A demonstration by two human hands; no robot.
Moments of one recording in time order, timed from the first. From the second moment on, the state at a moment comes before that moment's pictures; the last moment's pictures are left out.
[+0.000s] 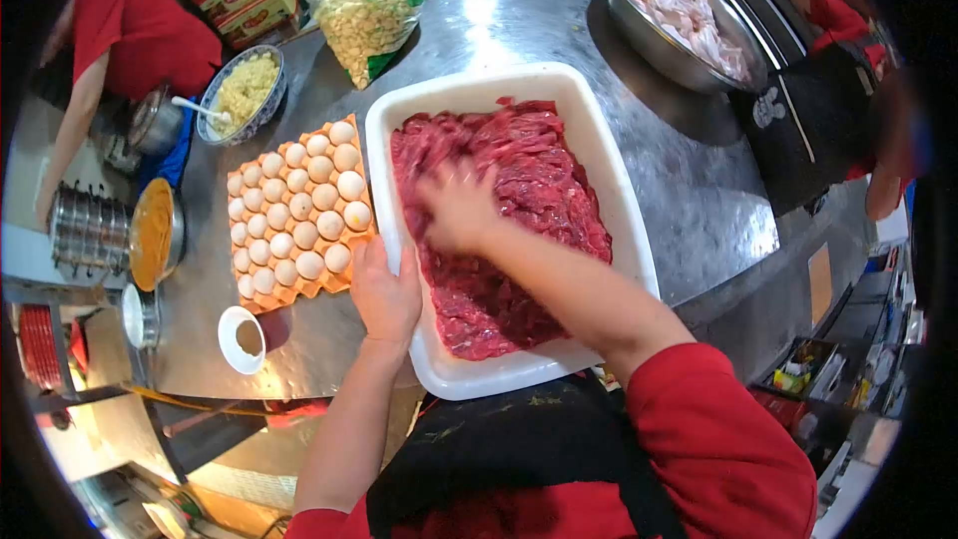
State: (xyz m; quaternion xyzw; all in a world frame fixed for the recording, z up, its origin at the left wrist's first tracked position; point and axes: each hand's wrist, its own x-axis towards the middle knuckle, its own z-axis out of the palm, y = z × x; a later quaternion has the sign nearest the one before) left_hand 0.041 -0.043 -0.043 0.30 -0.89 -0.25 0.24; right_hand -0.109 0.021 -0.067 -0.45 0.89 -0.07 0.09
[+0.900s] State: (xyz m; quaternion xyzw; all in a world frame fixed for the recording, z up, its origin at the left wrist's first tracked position) left_hand 0.043 -0.042 -0.044 0.30 -0.89 -0.26 0.24; right_hand -0.086 0.155 -0.040 -0.72 0.67 0.04 0.19
